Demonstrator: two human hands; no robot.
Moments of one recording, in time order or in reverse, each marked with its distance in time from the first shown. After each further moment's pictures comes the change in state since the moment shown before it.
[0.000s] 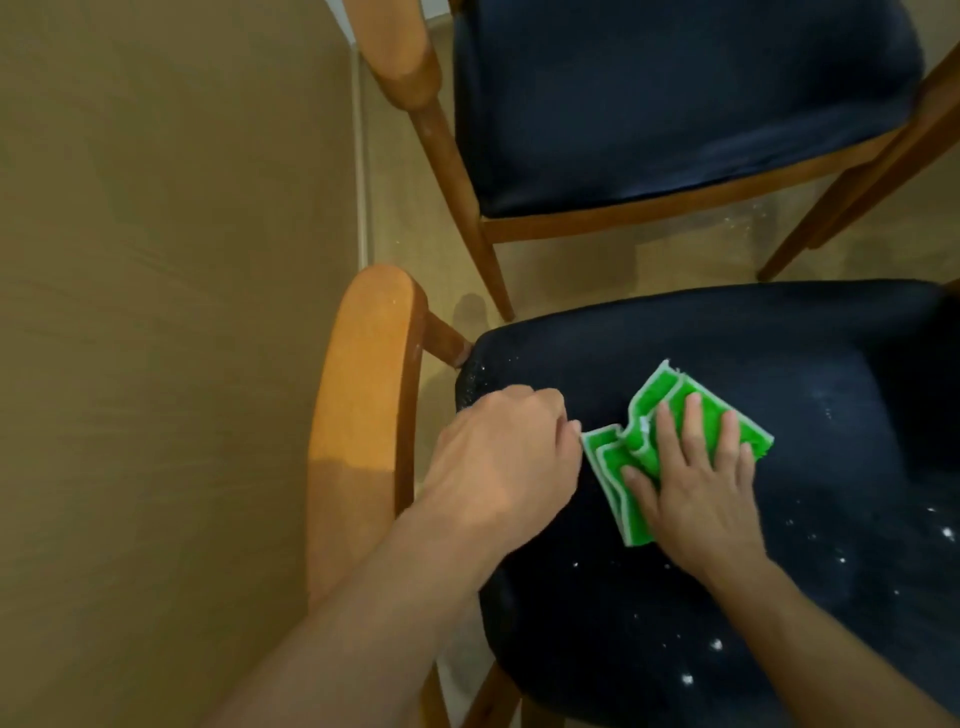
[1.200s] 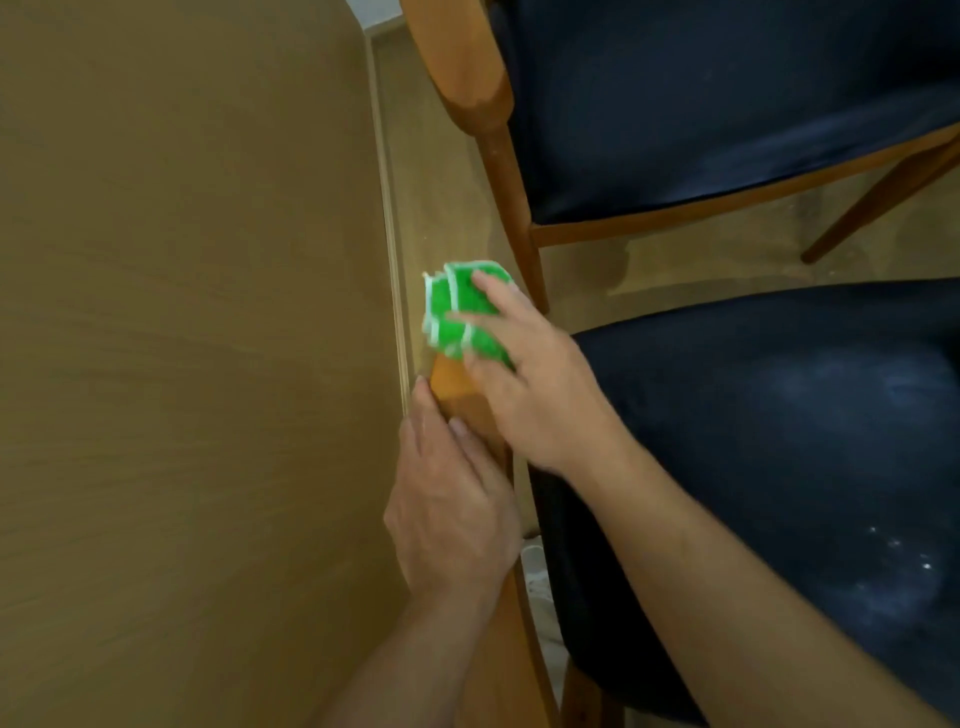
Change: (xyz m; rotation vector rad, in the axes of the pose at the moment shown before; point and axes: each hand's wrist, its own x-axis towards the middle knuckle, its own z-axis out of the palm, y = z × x) left_hand -0.025 -0.072 -0.013 -0.125 0.525 -0.442; right_hand 0.032 -0.214 -0.156 0.962 0.058 -0.512
